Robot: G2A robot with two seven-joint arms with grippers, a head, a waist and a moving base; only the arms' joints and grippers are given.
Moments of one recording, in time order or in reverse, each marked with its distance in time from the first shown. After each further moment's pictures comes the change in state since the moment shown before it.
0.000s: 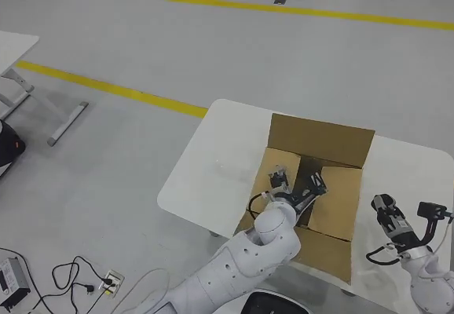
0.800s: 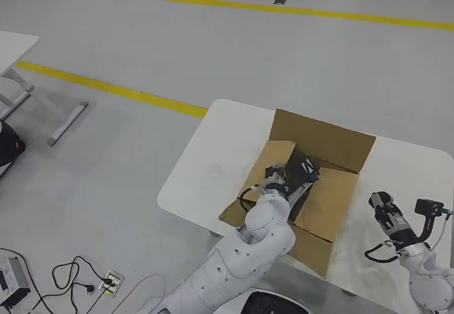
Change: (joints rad) left arm 0.060 -0.003 -0.100 -0.166 0.064 -0.018 0.014; right arm 0.005 -0.038 0.041 0.020 -0.035 -0.033 0.034
